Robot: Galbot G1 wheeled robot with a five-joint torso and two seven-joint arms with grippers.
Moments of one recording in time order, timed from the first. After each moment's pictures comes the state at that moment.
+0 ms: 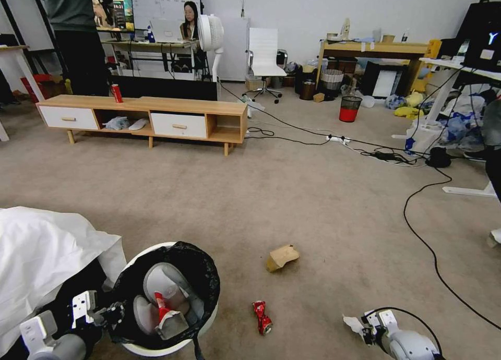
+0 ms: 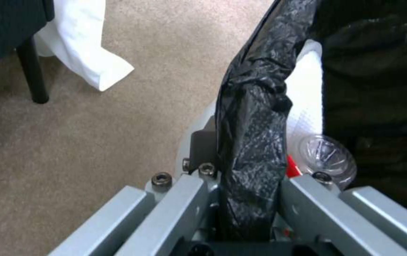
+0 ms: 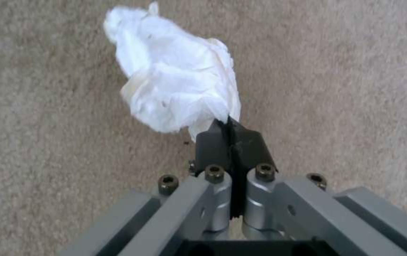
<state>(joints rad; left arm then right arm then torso) 1.64 -1.26 -0.92 -2.19 -1.01 0.74 -0.21 -1.02 1.01 0.20 1.04 0.35 -0.42 -0.14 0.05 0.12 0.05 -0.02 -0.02</state>
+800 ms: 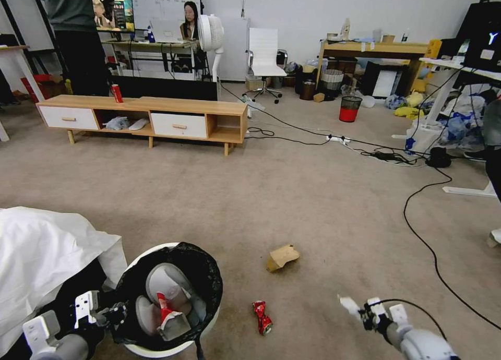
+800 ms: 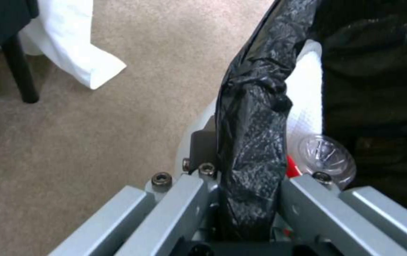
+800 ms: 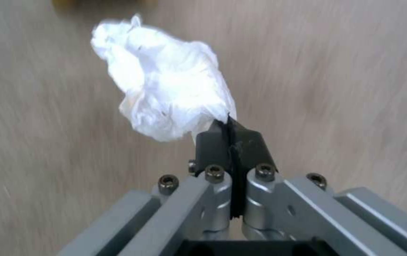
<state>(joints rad) 1.63 -1.24 -0.90 -2.19 -1.01 0.74 -0.21 -1.17 0.86 0.28 1.35 0.52 -0.23 -0.15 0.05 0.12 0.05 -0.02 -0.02</state>
